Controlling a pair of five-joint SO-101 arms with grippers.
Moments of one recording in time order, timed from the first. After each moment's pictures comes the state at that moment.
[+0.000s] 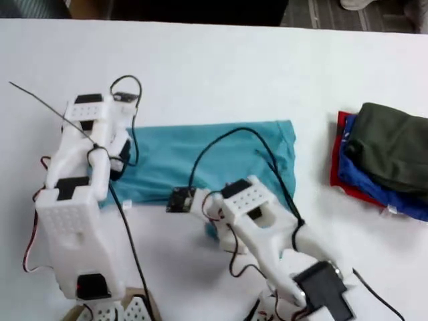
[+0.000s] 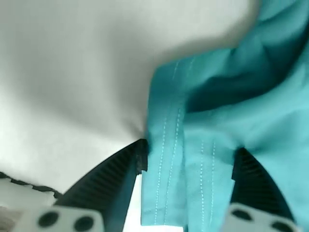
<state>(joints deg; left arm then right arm) -13.2 35.6 -5.8 83.9 -17.0 -34.4 -4.4 51.7 64.9 47.3</state>
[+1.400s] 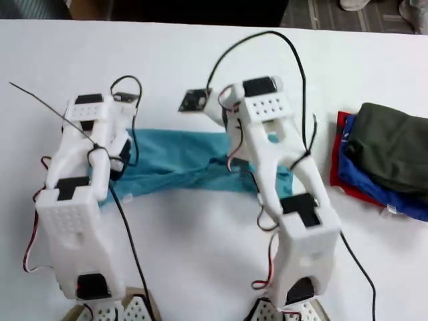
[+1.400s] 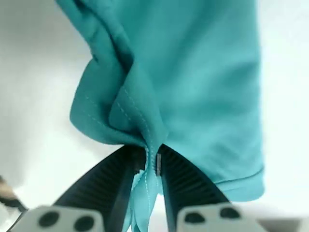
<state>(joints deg) -13.2 35.6 -5.8 83.9 -17.0 -18.7 25.5 -20.7 95.8 59.6</state>
